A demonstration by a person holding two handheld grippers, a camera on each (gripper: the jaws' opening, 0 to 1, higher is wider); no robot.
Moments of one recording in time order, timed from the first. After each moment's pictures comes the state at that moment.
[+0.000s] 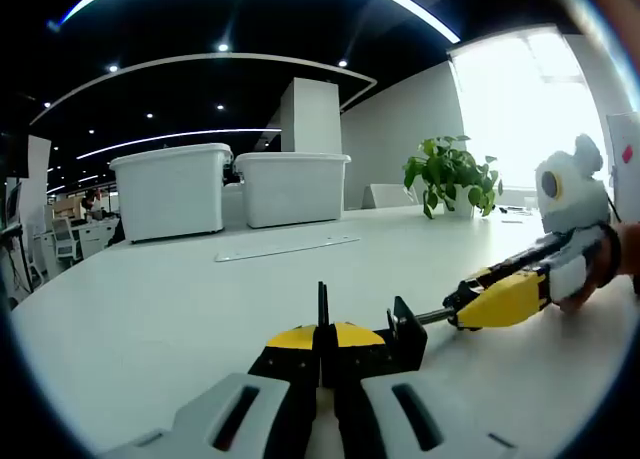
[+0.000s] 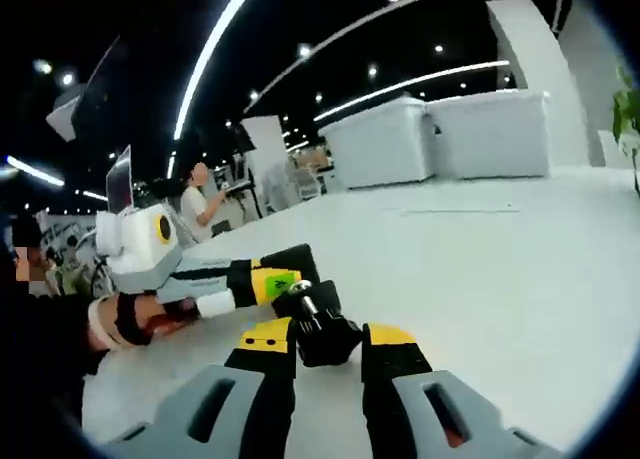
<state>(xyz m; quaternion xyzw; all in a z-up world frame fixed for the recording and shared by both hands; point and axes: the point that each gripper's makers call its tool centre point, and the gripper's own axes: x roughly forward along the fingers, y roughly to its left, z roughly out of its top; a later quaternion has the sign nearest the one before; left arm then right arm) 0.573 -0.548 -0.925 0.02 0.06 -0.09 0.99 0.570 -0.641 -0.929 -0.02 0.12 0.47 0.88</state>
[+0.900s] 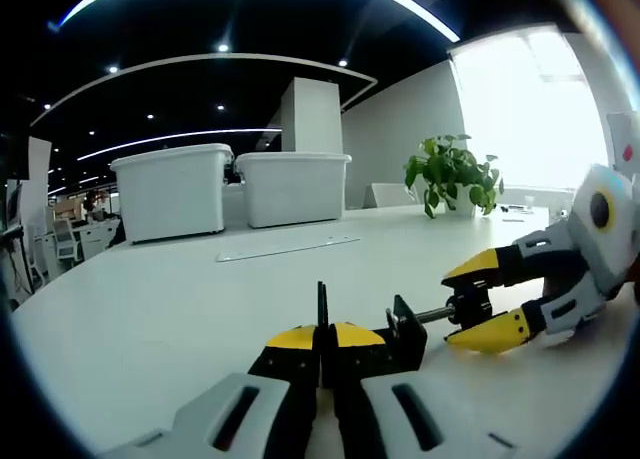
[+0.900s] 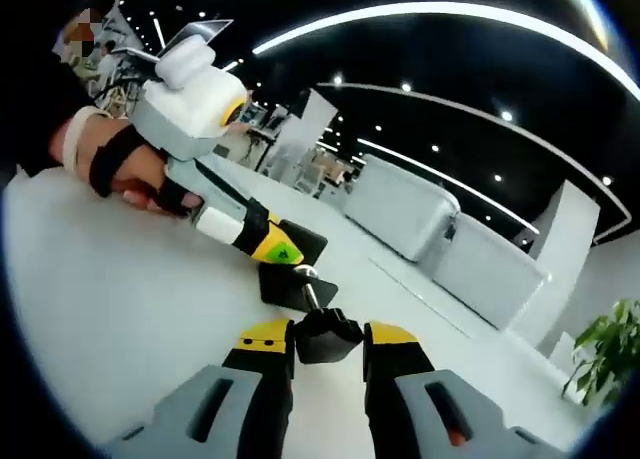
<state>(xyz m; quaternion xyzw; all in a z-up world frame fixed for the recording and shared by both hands) 0.574 -0.548 -0.925 0.02 0.06 -0.09 0.99 0.567 -0.636 -0.926 -0.25 -0.04 0.44 0.86</state>
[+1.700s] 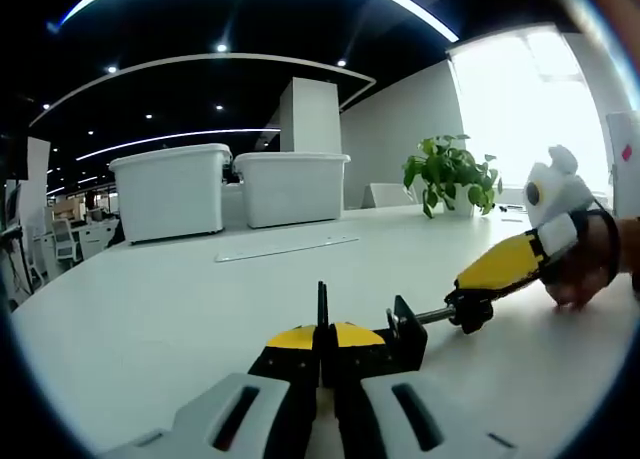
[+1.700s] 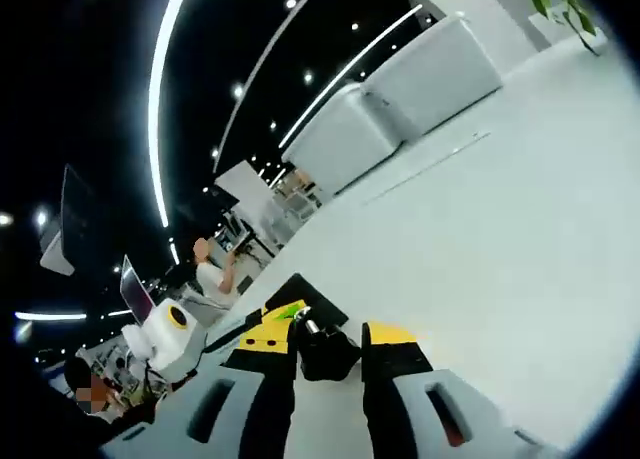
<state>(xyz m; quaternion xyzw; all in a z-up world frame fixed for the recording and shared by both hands) 0.573 -0.548 -0.925 0.02 0.06 -0.09 0.99 0.572 -0.647 -0.932 0.25 0.28 0.43 0.82</state>
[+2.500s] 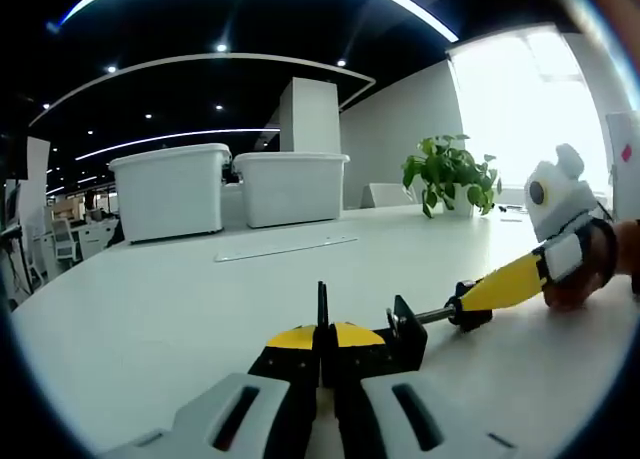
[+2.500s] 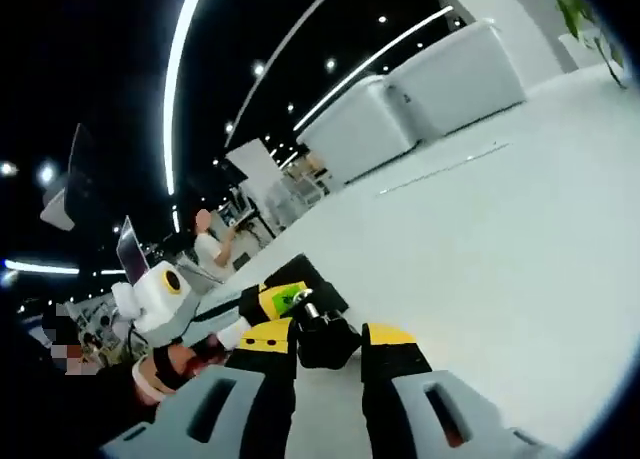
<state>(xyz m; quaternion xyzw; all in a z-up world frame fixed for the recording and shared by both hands) 0.573 -0.549 -0.925 0.02 0.06 -0.09 0.99 0.569 -0.643 -0.930 0.13 0.20 0.48 0.85</state>
